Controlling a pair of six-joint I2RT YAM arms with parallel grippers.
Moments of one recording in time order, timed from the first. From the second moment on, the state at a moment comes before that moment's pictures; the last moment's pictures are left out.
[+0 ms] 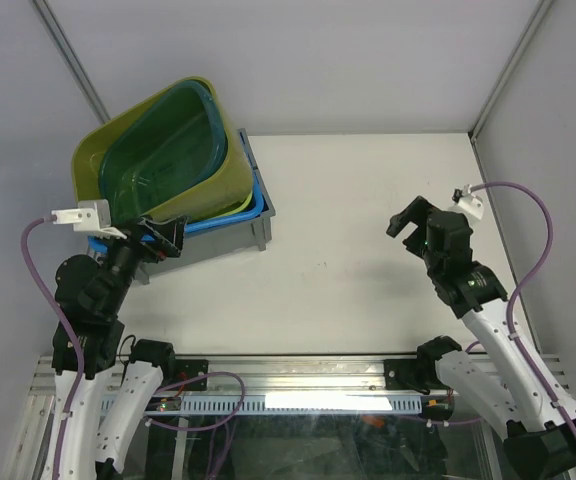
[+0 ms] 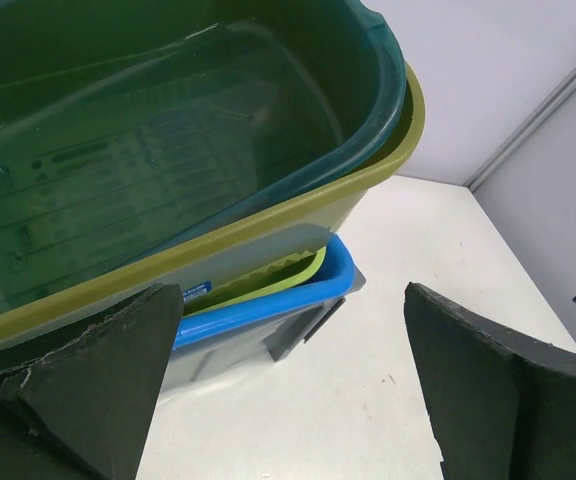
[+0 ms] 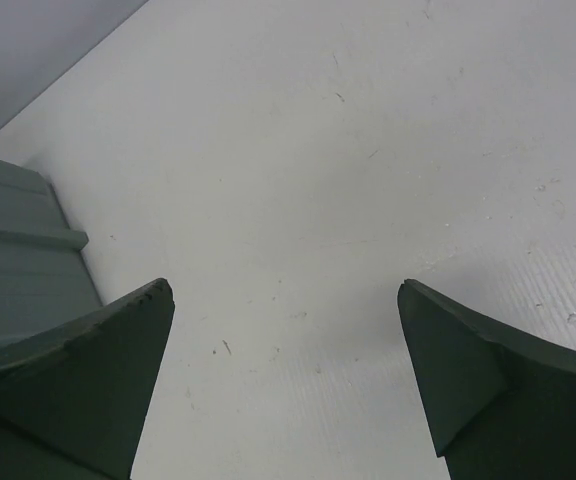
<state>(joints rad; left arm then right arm) -0.14 0.43 0.85 -0.38 0.09 -0.40 0.36 0.75 0.77 -0.52 0.39 0.69</state>
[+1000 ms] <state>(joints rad) -0.13 1.11 1.51 -0.54 0.28 -0.38 0.36 0.72 0.72 -0.54 0.41 0.78</state>
